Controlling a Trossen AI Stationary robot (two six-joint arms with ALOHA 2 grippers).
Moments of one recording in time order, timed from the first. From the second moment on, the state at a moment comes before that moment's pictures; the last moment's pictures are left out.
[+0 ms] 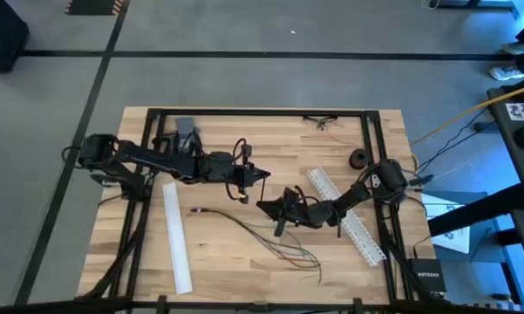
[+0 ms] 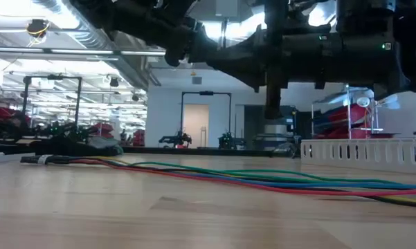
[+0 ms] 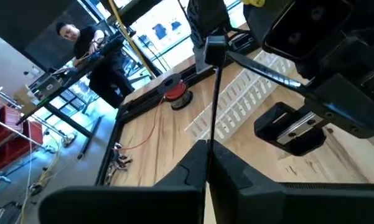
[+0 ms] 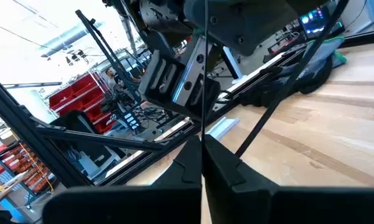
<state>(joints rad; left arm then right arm) 0.03 1.55 0.84 0.45 -0.16 0.58 0.38 2.04 0.69 1.44 0.59 0.55</state>
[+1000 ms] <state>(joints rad) -0.01 1.54 0.84 0.44 -0.29 0.73 0.39 2.04 0.69 1.49 0.62 0.67</state>
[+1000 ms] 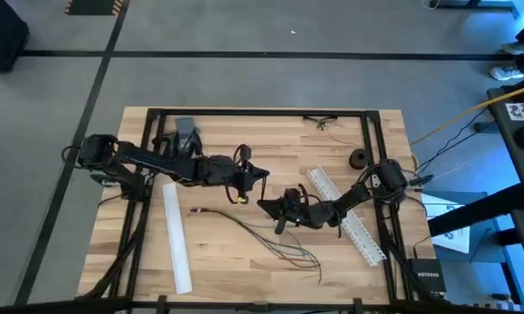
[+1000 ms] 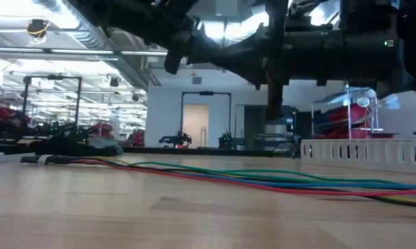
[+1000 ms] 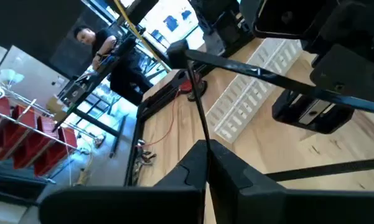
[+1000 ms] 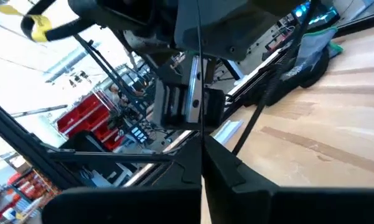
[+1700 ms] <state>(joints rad) -0.05 1.56 0.84 0.46 -0.32 0.84 0.40 2.04 0.75 1.56 0.54 0.84</state>
